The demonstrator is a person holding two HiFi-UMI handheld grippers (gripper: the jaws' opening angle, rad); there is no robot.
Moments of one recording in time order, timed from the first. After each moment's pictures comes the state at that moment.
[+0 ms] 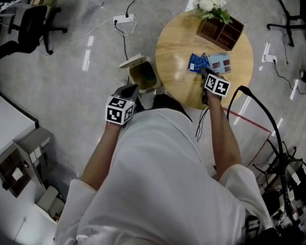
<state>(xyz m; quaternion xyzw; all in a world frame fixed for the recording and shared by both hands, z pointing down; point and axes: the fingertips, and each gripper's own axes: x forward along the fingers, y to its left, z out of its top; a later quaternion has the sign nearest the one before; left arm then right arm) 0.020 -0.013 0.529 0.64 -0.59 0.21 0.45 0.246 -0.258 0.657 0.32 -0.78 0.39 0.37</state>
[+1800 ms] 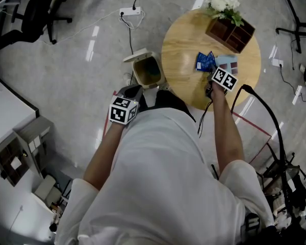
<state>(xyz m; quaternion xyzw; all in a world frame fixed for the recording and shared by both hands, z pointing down) 0.024 0.007 0.548 0.62 -0.59 0.21 0.48 0.236 -0.284 0.690 0.35 -0.74 0.45 0.34</state>
